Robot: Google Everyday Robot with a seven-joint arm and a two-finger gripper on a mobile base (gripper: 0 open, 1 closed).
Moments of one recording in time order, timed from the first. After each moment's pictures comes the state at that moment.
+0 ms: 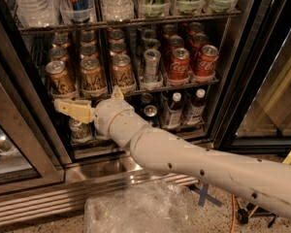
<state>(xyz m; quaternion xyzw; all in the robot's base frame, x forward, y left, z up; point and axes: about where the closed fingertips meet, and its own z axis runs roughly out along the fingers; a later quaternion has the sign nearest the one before) 0.572 0.137 0.857 -0.15 0.69 0.34 0.62</state>
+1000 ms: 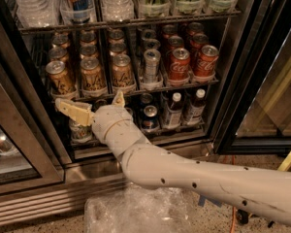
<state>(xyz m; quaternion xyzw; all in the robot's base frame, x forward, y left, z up) 0.571 0.131 0.853 -0.09 0.67 0.33 0.66</state>
